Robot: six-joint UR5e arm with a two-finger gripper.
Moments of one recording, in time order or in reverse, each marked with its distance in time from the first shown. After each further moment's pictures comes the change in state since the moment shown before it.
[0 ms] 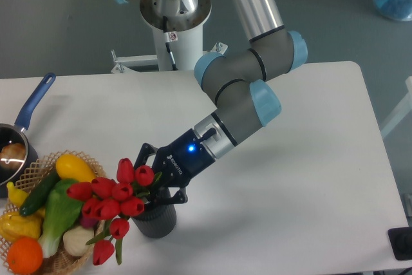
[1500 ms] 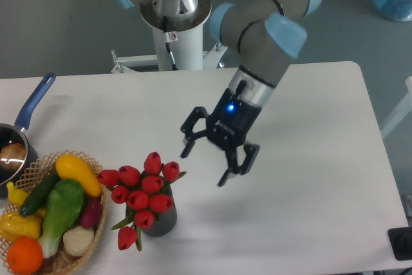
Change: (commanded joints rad) arm 0.158 0.279 -0.052 -0.003 0.650 0.074
